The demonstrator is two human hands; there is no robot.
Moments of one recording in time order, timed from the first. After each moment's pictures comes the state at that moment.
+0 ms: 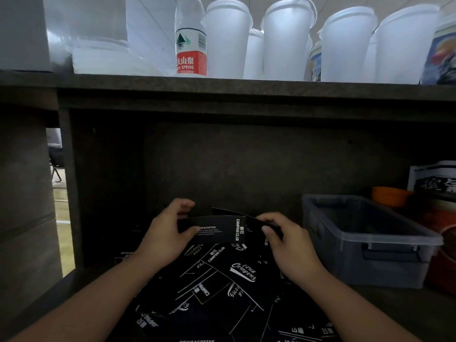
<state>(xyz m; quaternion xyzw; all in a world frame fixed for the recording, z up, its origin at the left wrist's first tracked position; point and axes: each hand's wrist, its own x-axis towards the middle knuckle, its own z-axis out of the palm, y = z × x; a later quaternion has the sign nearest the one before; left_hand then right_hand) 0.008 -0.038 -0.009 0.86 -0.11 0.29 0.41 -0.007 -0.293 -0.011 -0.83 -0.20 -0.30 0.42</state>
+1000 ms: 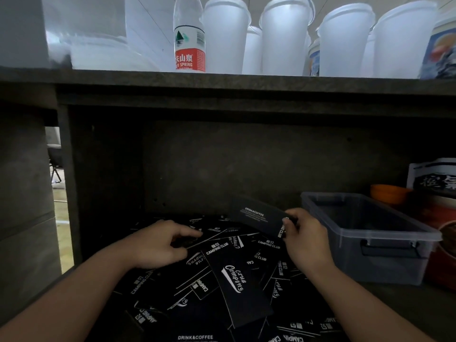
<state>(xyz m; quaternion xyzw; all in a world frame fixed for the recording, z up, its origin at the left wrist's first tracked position) -0.008 -0.013 0.005 0.96 -0.20 0.03 0.21 -0.001 -0.311 -0.011 -0.84 -0.05 -0.33 0.43</state>
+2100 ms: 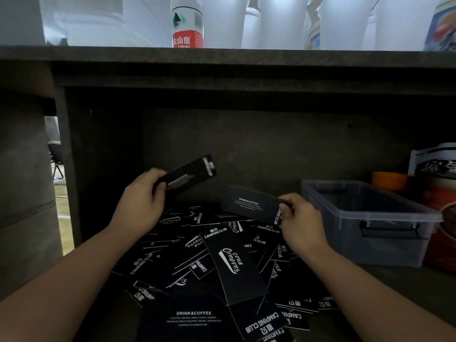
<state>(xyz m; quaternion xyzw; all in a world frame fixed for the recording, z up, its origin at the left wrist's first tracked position) 0.000 -0.008 0.005 0.84 -0.11 0.45 0.29 0.003 -0.306 -0.016 -0.83 -0.06 -0.32 0.45</state>
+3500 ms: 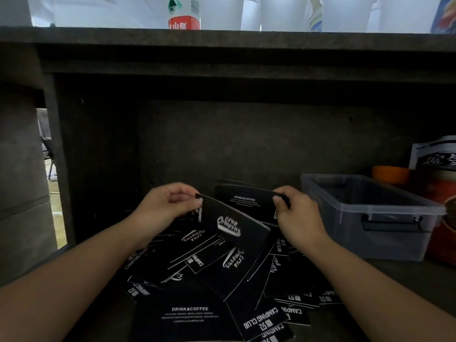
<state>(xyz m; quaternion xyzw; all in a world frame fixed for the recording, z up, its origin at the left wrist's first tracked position) -0.008 -0.044 -0.005 0.77 -0.14 0.14 0.61 -0.006 -0.303 -0.007 -0.85 -0.11 -0.30 0.41</state>
